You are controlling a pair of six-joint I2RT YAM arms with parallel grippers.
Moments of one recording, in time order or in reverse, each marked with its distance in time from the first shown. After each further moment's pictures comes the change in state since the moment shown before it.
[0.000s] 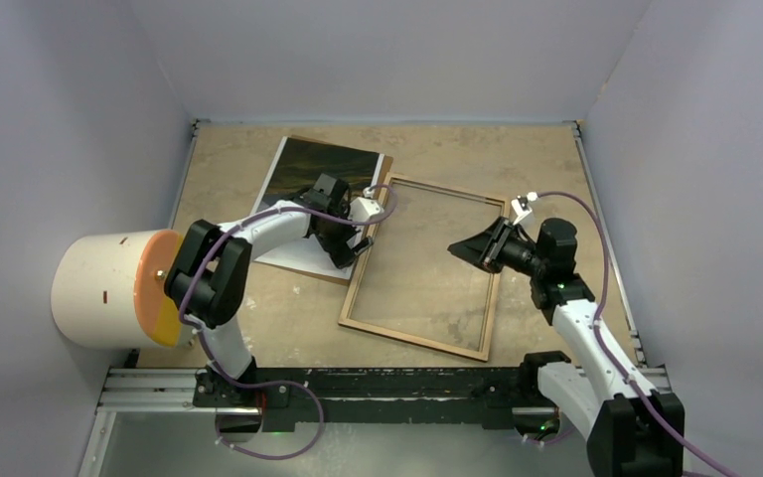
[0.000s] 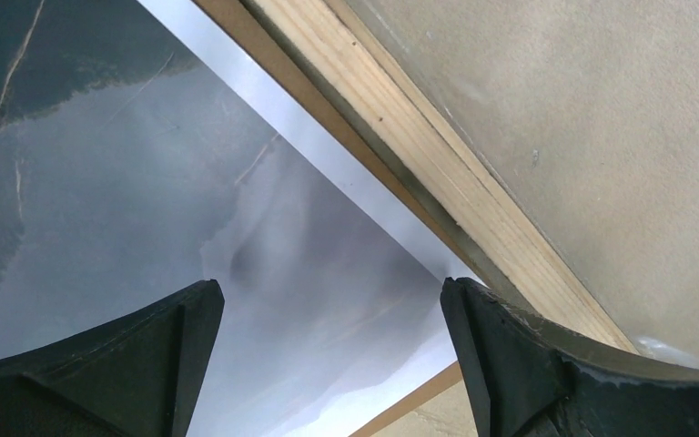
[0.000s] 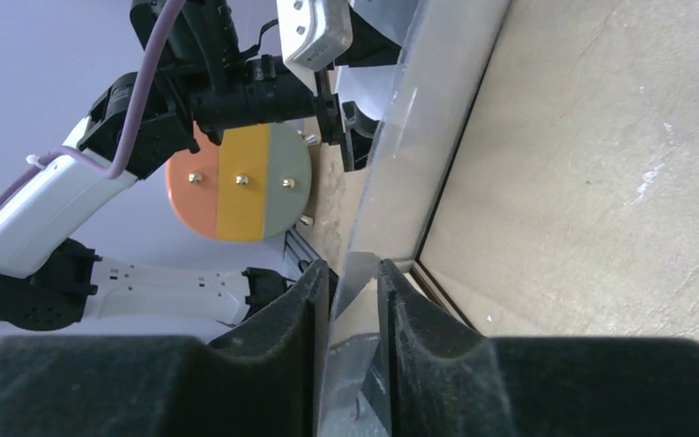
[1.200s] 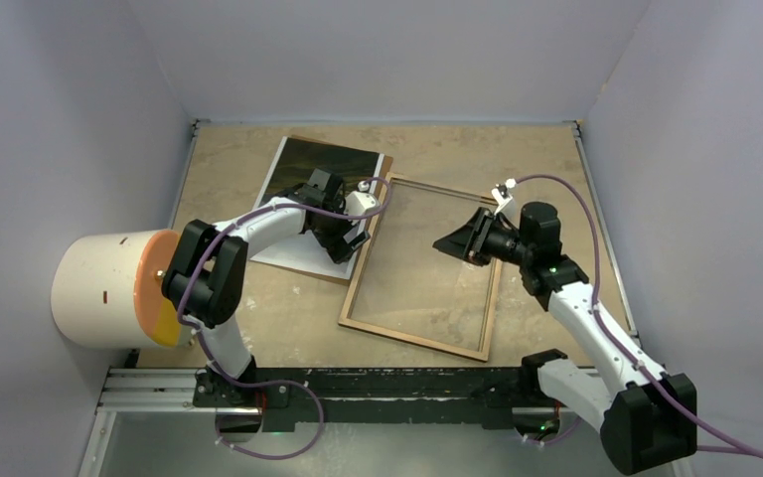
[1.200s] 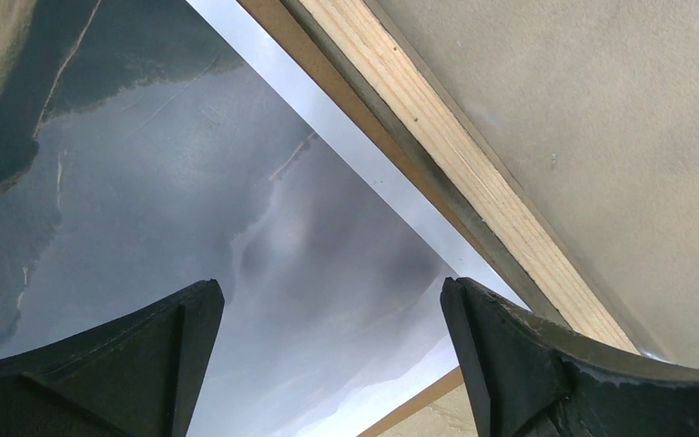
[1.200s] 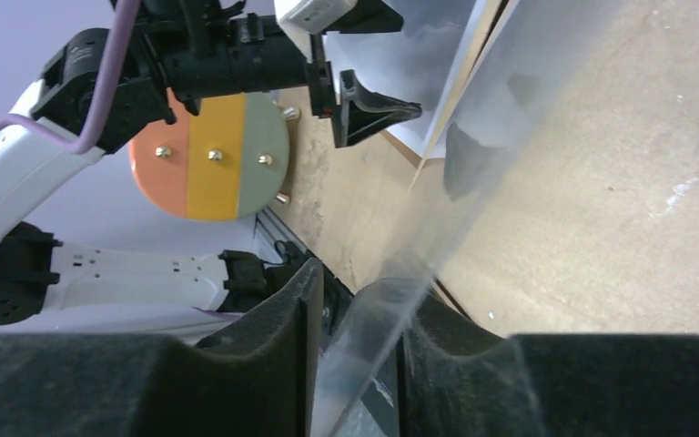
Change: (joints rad) left arm 0.041 -0.008 0.018 -0.007 0.030 0.000; right arm 0.165 0.087 0.161 -0.126 0.114 -0.076
